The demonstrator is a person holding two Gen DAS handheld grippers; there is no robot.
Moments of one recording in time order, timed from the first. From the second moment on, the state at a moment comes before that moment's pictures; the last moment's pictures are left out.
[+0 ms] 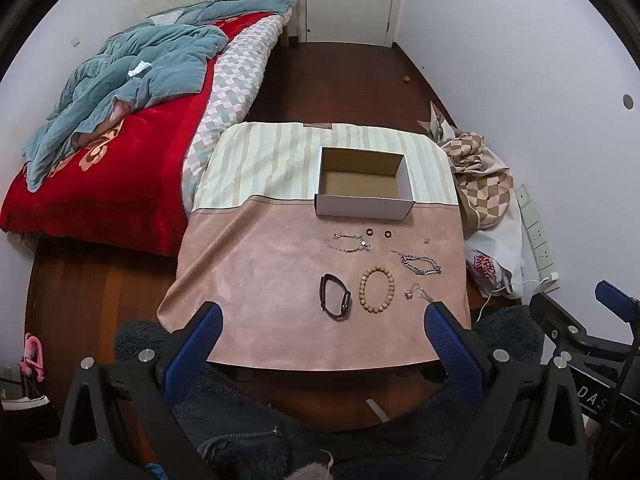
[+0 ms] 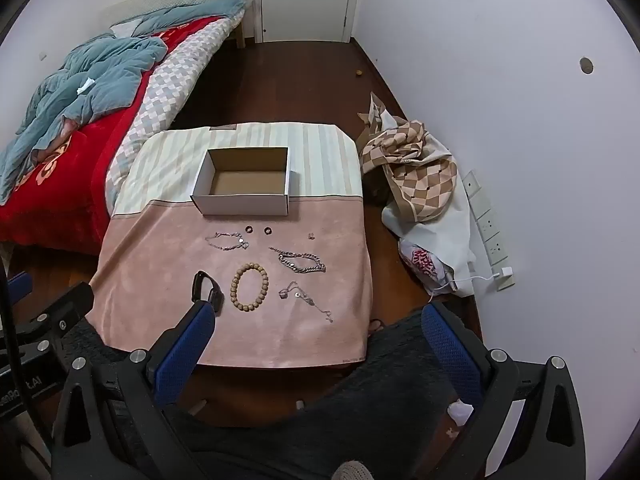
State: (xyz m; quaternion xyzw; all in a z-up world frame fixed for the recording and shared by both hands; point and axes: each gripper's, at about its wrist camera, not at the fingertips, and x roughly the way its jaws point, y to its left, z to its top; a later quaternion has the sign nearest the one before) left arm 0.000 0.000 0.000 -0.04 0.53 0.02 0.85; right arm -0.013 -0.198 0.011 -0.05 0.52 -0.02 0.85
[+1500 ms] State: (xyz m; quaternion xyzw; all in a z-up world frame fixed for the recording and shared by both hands) left arm -0.003 -0.002 -0.005 -0.03 0.53 0.02 0.85; right arm -0.016 -0.205 0.014 -0.05 0.52 -0.03 0.85
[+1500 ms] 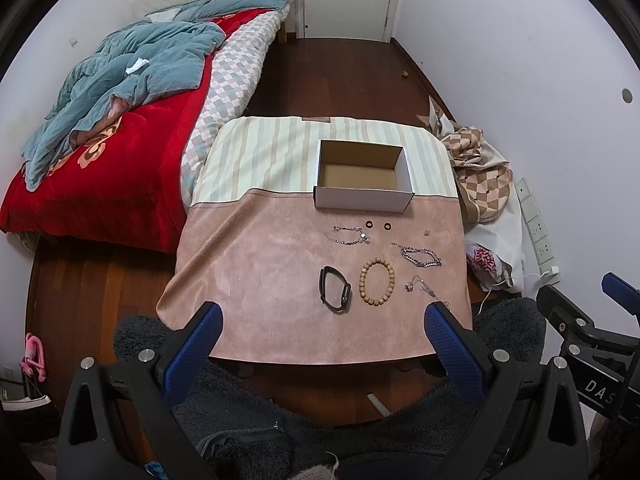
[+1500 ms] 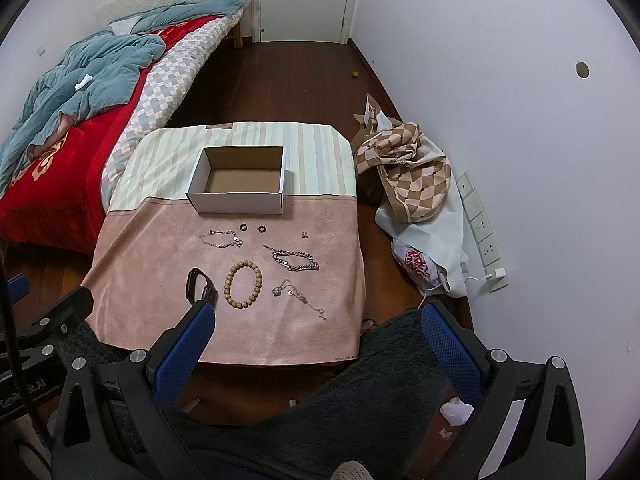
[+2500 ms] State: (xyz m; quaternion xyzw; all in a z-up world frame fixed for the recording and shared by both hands) left arm -0.002 -0.006 -0.002 -0.03 0.53 0.02 0.85; right arm -0.015 -0.204 0.018 -0.06 0.52 -0.03 0.85
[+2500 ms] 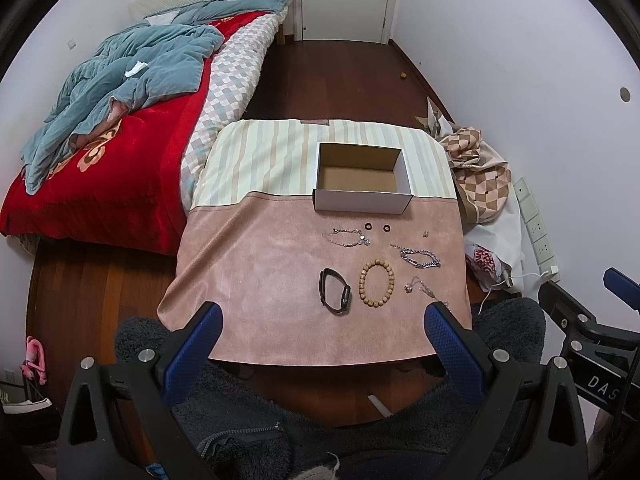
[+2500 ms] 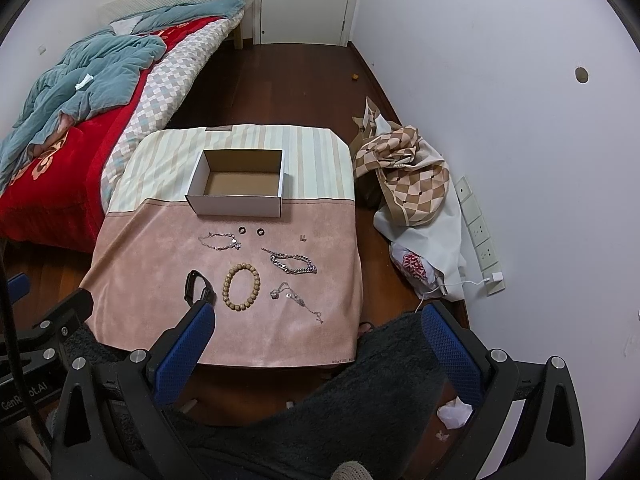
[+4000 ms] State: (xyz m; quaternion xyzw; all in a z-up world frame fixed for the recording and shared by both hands) left arm 0.094 0.037 -0.193 0.01 0.61 0.15 0.78; right arm 0.102 -0.182 -0.232 -0.01 0.64 0.01 0.77
